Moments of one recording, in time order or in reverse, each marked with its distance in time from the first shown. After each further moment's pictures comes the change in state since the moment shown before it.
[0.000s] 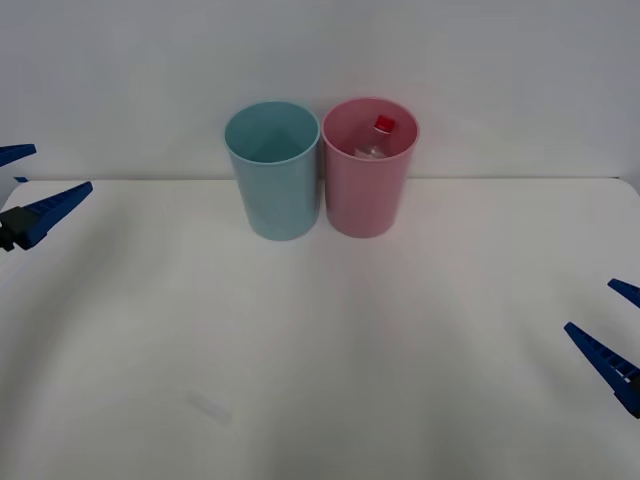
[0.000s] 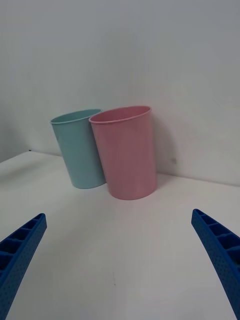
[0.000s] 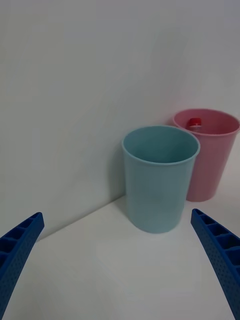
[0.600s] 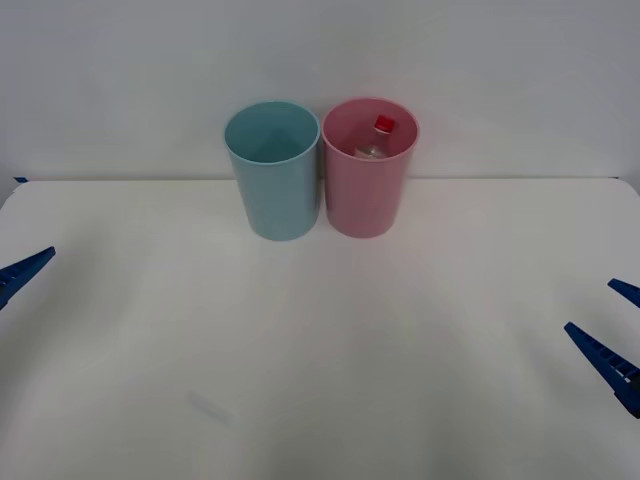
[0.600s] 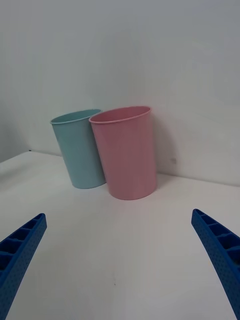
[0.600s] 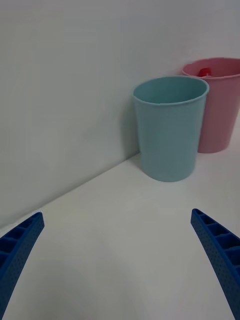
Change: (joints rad) right arm 0.000 0.000 0.000 0.000 0.000 0.000 0.000; left arm 0.182 0.000 0.070 0.096 0.170 -0.049 -0.311
